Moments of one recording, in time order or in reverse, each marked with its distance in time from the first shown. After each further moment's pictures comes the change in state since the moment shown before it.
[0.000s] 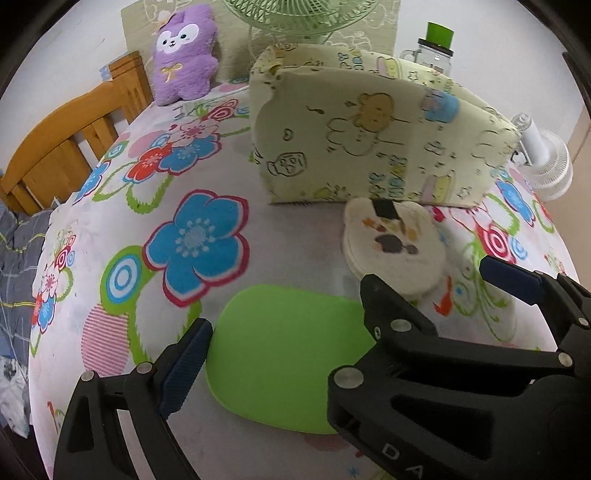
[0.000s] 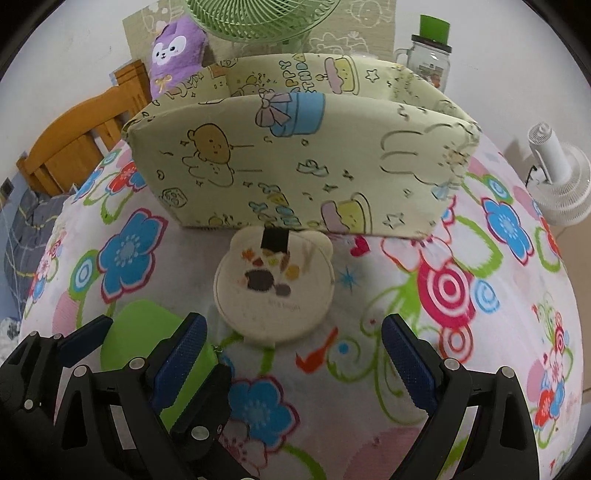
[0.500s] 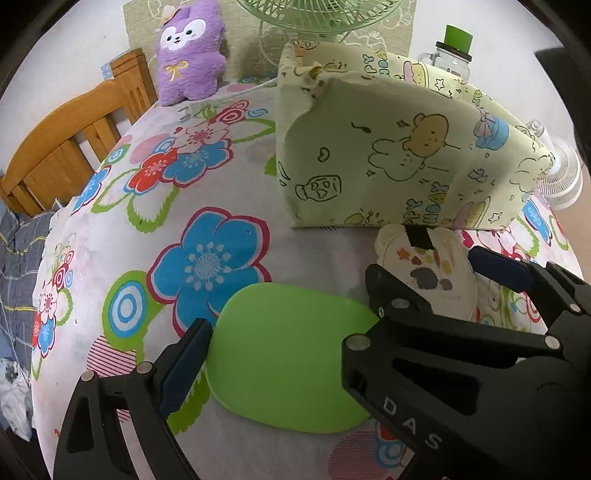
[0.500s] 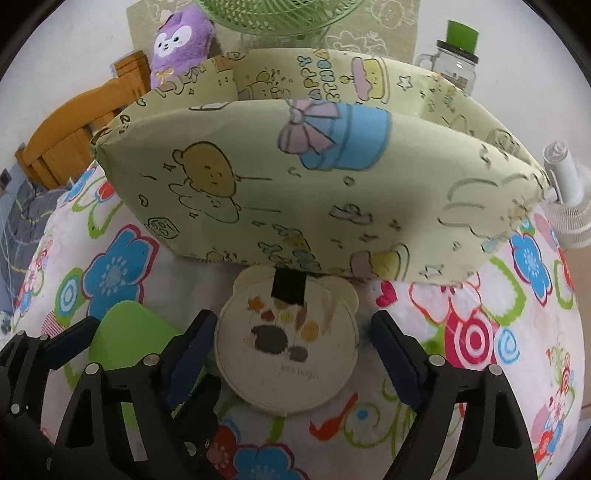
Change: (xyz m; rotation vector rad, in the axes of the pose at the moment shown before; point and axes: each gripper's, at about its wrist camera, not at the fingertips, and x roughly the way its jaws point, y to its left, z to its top) left arm 0.016 0.015 0.020 -0.010 0.001 0.015; right arm 0.029 0.012 0.027 -0.054 0.005 -0.008
